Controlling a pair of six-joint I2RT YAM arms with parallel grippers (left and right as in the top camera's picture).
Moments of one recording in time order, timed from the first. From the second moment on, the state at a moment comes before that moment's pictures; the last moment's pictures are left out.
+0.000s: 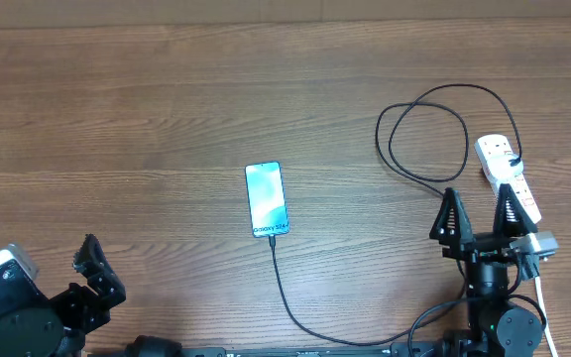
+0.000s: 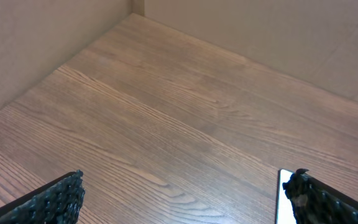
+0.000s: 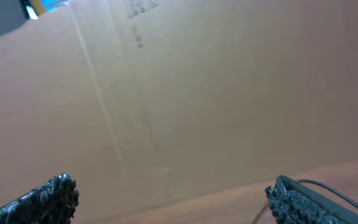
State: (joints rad) left arm -0.22 0.58 1.37 -1.39 -0.53 -0.50; right arm -0.04 0.01 0.02 0.34 -0.06 0.38
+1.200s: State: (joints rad) left arm -0.22 0.58 1.37 -1.39 -0.53 -0.50; right arm -0.04 0.01 0.02 -0.03 -0.04 0.34
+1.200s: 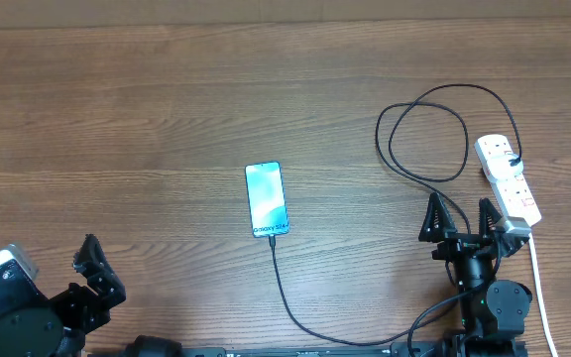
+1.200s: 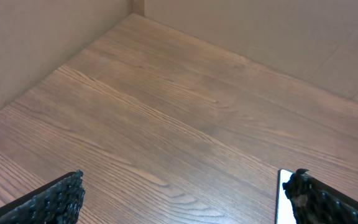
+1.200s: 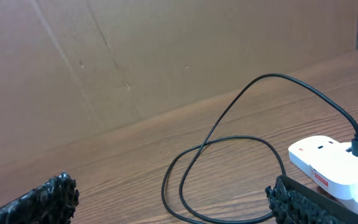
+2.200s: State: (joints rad) left arm -0.24 0.58 1.37 -1.36 -0.55 -0.50; right arm -0.04 0.01 0.02 -0.03 -0.04 0.34
